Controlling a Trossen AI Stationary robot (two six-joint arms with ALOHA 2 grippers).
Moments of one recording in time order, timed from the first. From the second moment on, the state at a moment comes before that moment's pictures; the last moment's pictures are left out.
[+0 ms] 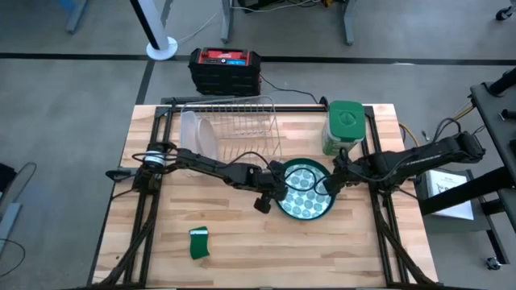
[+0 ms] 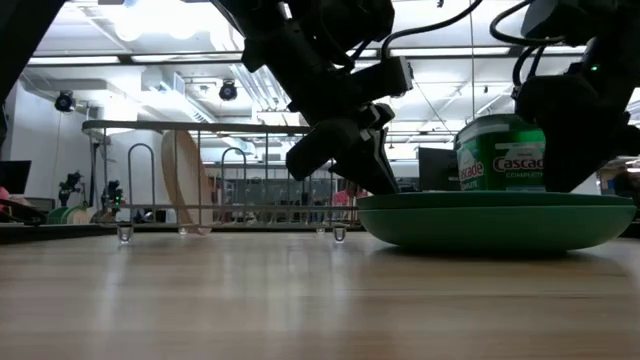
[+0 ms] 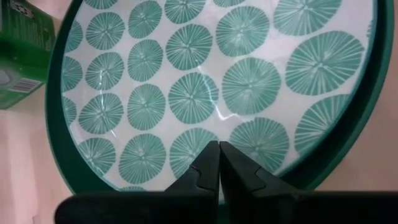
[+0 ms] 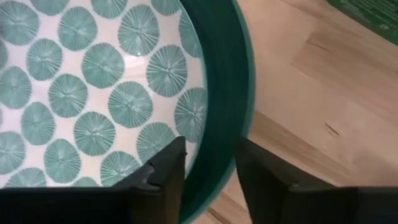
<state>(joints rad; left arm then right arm) -0.09 2.09 1.45 -0.30 -0.14 0.48 0.16 0.95 0.52 -0.77 0.21 1.12</state>
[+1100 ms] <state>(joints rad) -0.10 2.10 1.68 -0.58 -0.07 0.49 0.16 0.95 0.49 -0.73 0.21 1.06</state>
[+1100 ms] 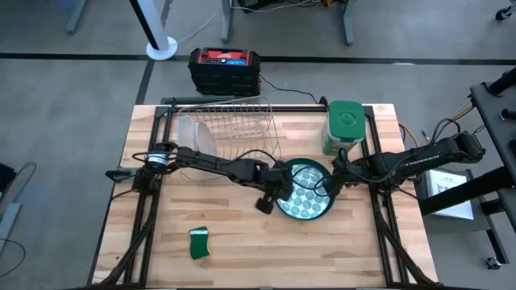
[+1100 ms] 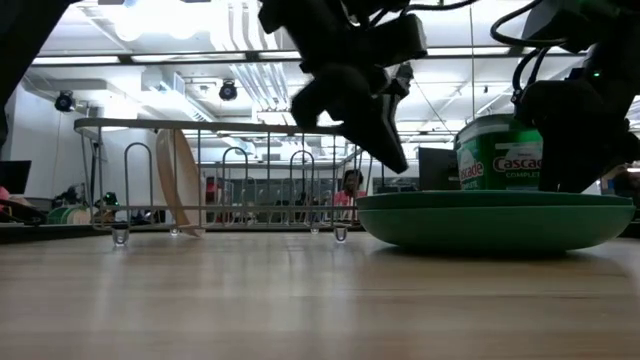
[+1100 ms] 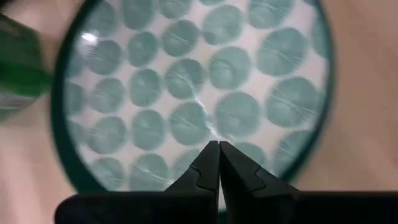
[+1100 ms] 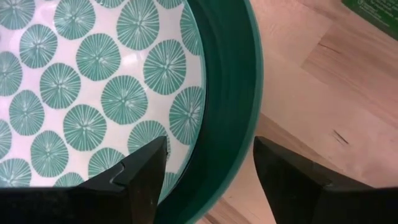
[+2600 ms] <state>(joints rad) -0.18 1.63 1.14 -1.38 -0.30 -0.07 0.16 0.95 0.49 -0.65 0.29 0.94</state>
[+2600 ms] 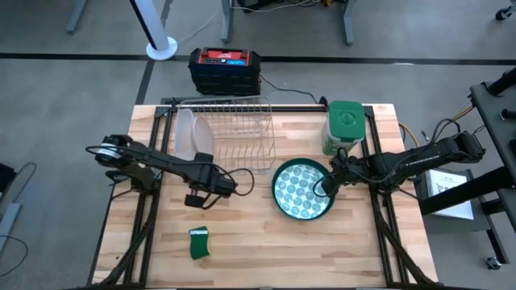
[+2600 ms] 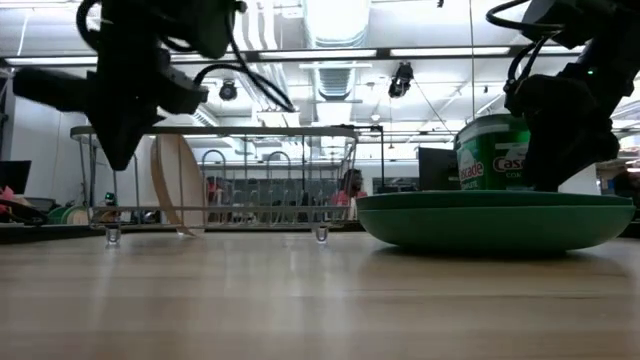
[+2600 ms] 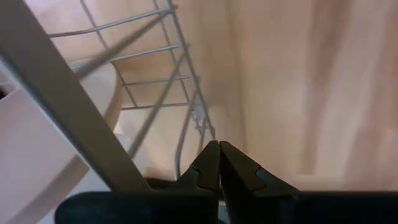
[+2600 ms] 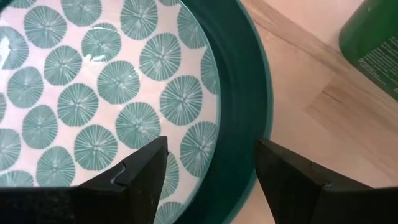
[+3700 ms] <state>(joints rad) -0.20 1.89 1.50 -0.62 -0.22 0.23 0.16 0.95 0.49 -0.70 0.21 0.99</state>
